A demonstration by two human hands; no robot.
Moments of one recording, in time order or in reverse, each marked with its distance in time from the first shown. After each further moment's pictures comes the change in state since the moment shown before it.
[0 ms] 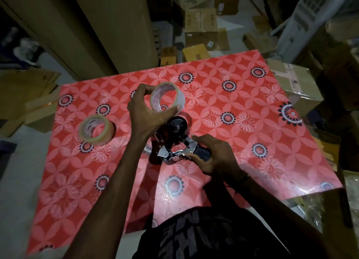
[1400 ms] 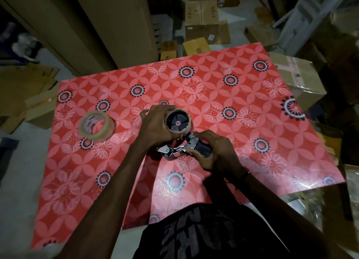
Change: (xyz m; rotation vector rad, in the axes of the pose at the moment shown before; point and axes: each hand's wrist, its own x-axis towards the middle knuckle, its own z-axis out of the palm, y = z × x) left_hand -0.028 -0.040 0.016 0.351 -0.539 0.034; right_hand -0.004 0.008 0.009 -0.036 0.039 -0.092
